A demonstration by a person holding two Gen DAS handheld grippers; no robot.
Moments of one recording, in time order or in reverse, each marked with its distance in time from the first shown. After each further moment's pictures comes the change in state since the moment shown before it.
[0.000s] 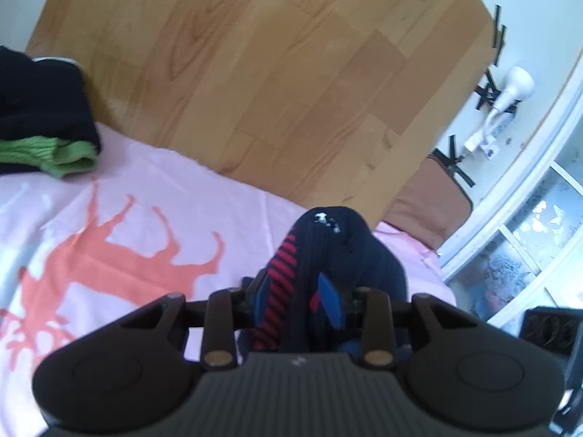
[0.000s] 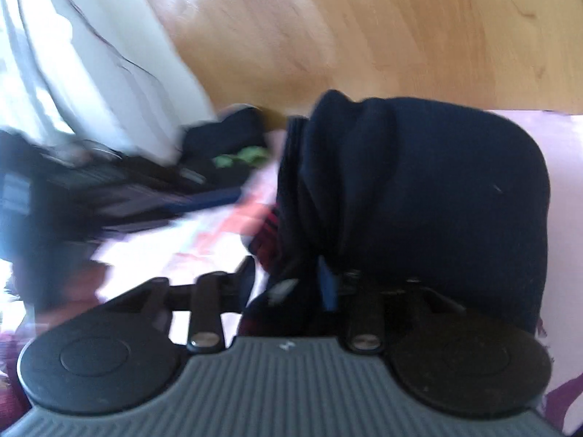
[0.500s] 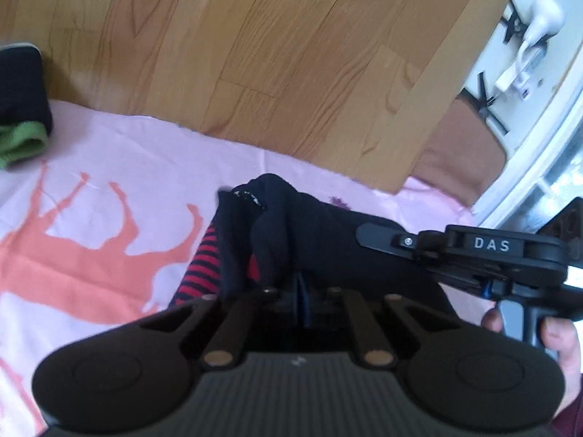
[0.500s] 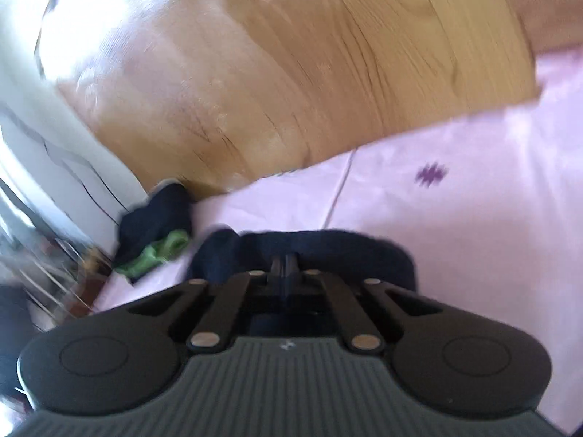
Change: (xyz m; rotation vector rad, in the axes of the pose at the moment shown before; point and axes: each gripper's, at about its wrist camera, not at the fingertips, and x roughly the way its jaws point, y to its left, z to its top) left arm 0.087 -0.014 -0.008 0.072 0.130 0.091; right arm 0.024 -0.097 0.038 0.284 -0.082 -0.099
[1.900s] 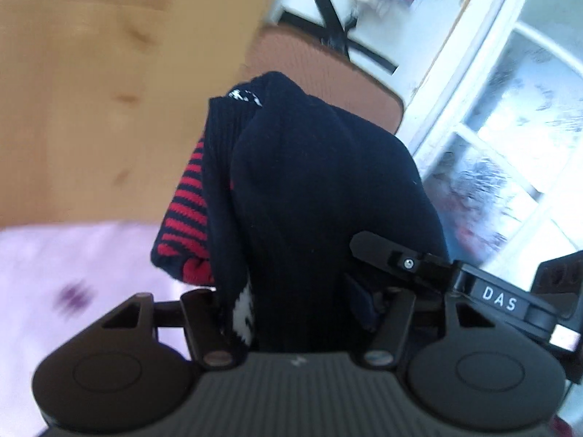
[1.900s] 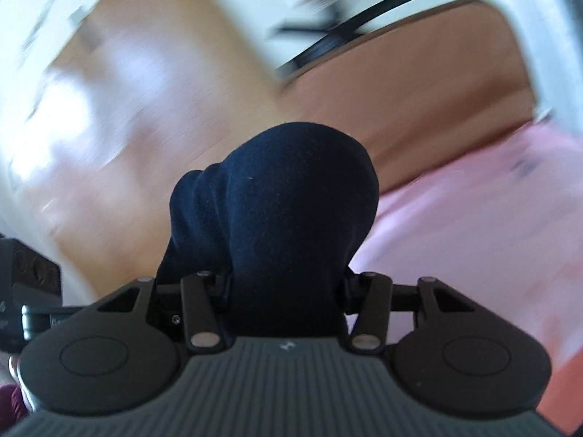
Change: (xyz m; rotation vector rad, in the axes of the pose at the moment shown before) left arm 0.194 -0.226 0.064 0.263 0.114 -0.252; right arm -0.155 -0.143 0.080 -0.013 -0.427 -0.192
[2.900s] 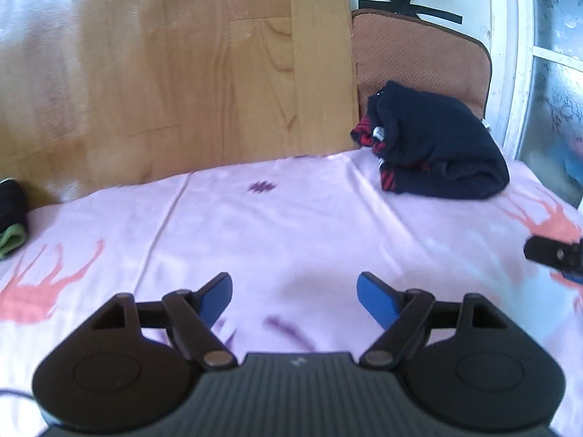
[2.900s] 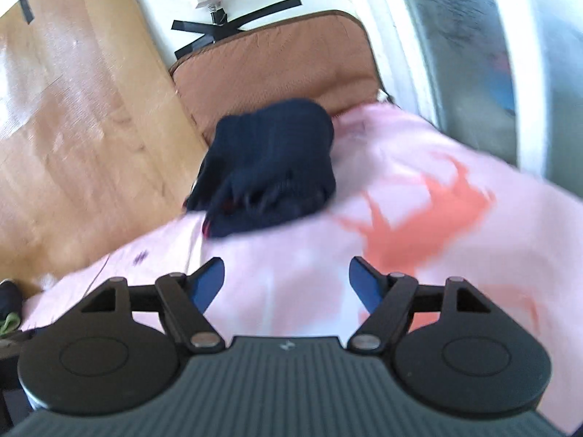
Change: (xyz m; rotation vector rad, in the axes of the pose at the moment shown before) left arm -0.127 -0.033 -0.170 0.129 -0.096 0.605; right arm -0.096 0.037 -0.125 -0.014 -0.045 -0.421
